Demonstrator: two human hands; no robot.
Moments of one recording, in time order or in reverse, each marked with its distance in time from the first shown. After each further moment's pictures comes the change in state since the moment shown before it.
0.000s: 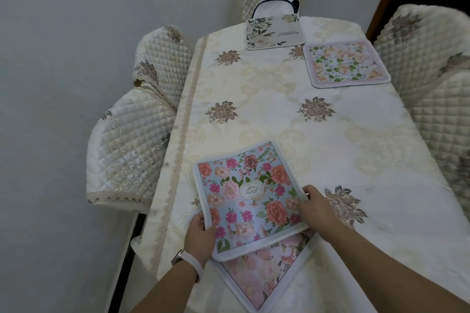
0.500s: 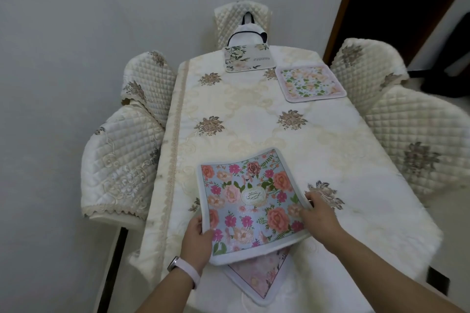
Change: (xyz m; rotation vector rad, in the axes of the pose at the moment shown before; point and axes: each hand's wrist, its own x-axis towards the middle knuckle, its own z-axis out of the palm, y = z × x) left_hand -0.026 0.002 -0.037 -0.106 -0.191 0.139; right_hand -0.095 -0.010 -0.001 0.089 0.178 -0.019
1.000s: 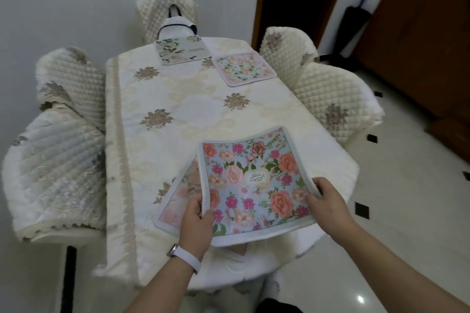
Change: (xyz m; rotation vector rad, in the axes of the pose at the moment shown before) left_hand -0.043 -0.004 0.021 0.044 -0.290 0.182; right_hand -0.139 0.031 -0.031 0.112 0.382 0.042
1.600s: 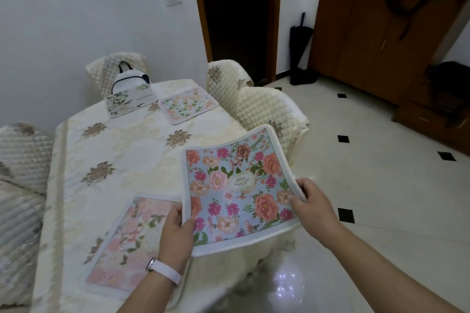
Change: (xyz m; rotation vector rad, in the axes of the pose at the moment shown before) left_hand -0.040 0.060 0.187 0.104 -0.031 0.156; right_hand 0.029 0.078 -0.183 0.233 0.086 -0.086
